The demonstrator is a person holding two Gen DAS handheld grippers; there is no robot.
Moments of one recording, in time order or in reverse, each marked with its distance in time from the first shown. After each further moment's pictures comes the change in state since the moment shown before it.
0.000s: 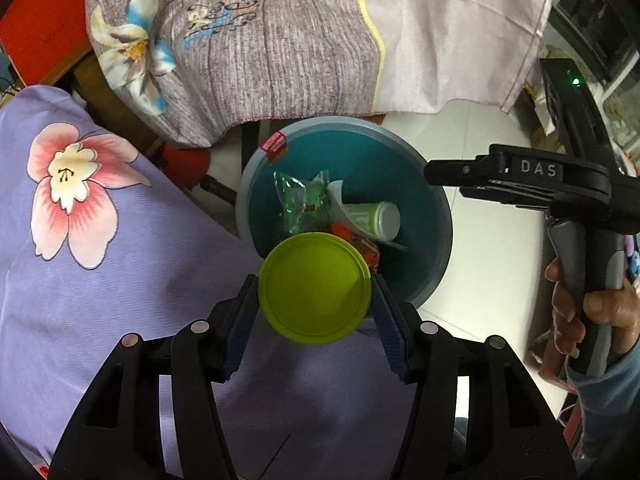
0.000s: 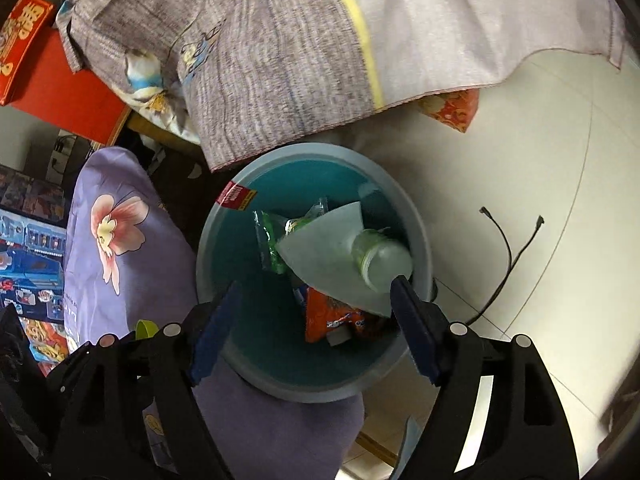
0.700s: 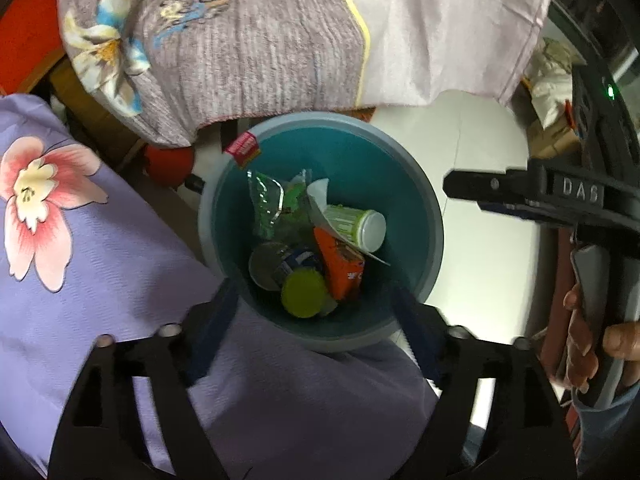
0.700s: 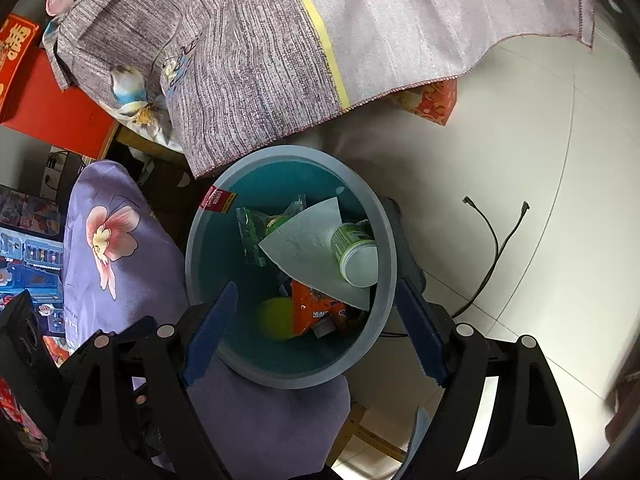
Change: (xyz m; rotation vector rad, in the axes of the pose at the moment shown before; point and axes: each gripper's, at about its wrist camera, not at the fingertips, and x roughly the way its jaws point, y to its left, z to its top) left arm 0.022 -0.015 0.017 -0.003 0.018 -0.017; right arm -0.013 -0.015 -0.007 0.051 0.000 -0.018
